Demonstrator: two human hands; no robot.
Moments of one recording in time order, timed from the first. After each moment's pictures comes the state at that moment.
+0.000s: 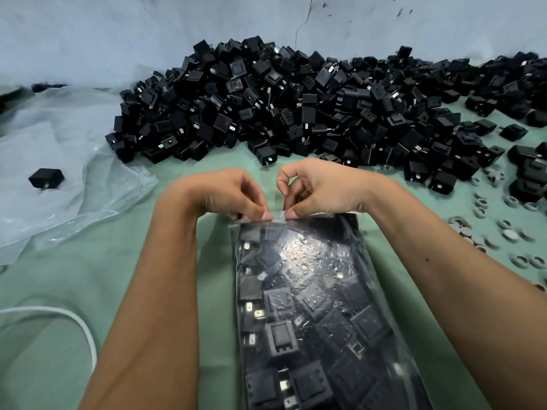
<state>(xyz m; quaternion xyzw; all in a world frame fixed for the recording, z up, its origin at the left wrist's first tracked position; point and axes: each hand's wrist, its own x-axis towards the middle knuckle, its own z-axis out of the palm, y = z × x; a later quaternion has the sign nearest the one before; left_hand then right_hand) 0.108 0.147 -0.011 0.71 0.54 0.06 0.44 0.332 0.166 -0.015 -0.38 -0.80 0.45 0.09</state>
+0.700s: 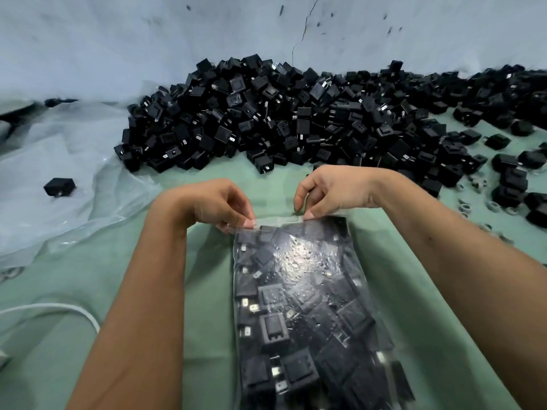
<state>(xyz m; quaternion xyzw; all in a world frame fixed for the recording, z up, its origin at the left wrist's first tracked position) 0.093 0.135 -0.010 0.68 0.55 0.07 0.47 0.365 0.179 -0.007 -0.42 -0.77 0.47 0.03</state>
